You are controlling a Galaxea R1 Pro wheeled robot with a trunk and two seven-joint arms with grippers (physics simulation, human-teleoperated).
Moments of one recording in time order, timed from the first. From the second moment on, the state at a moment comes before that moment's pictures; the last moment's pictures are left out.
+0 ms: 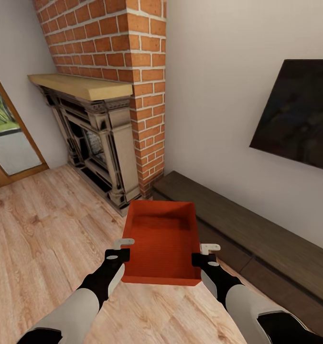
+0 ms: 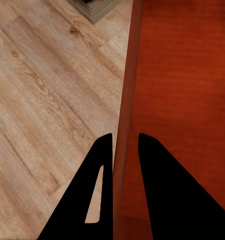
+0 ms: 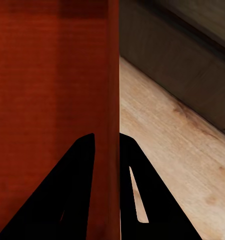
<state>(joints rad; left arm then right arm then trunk) -0.73 -0.13 -0.05 -0.45 0.02 0.18 0.29 -0.80 0.11 0.07 -0.20 -0.07 -0.01 -0.17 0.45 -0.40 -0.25</state>
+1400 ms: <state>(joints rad) -0.73 -0.13 -0.05 -0.44 0.02 0.17 0.29 -0.80 0.11 0.08 -0.20 -0.07 -0.01 -0.17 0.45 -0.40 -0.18</state>
